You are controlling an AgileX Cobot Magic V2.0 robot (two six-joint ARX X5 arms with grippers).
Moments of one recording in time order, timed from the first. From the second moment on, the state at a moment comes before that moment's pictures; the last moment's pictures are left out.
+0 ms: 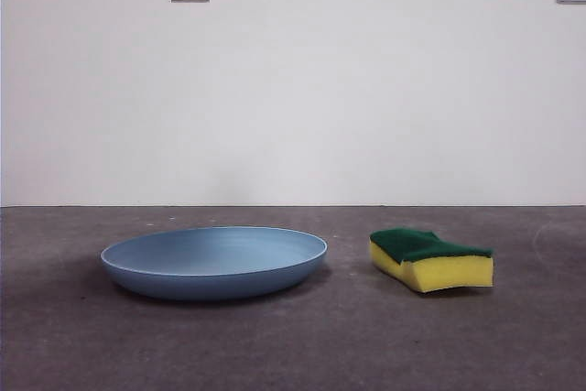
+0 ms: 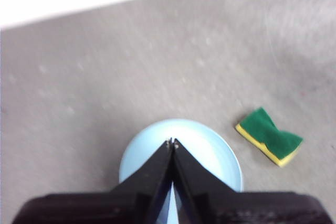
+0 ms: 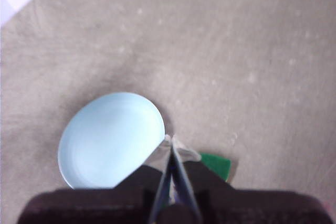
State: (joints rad) left arm -0.54 0.96 1.14 -0.65 -0.06 -0.09; right arm 0.48 1.04 1.16 -0.64 -0.07 0.10
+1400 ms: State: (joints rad) left arm -0.58 0.53 0.64 -0.53 -0.18 -0.06; right arm 0.57 0.67 0.69 -0.49 0.08 0.06
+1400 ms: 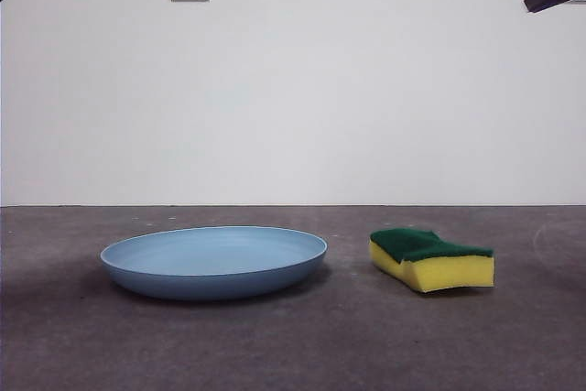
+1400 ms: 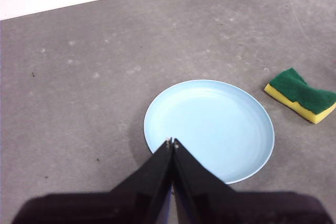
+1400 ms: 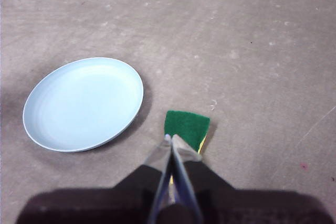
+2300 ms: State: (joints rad) left arm -0.08 0.11 0.14 -0.12 -0.04 0.02; right arm 0.57 0.67 0.69 -0.49 0.08 0.06
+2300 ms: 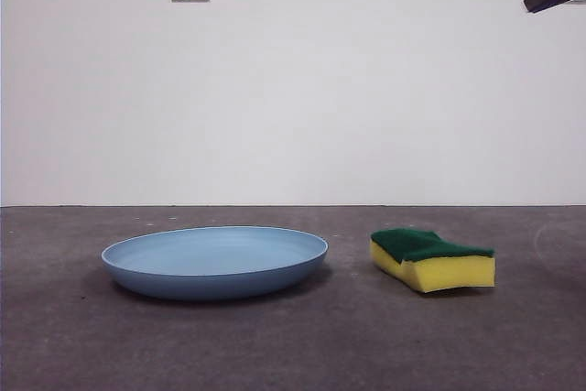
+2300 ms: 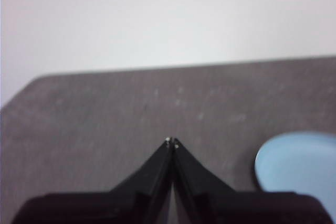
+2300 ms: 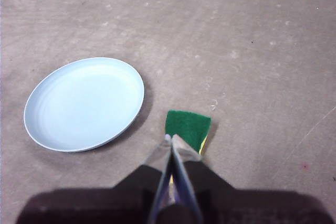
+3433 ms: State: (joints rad) left arm -0.05 0.00 0.02 -0.19 -0.04 0.02; right arm 0.57 0.67 0.69 -0.49 0.08 0.06
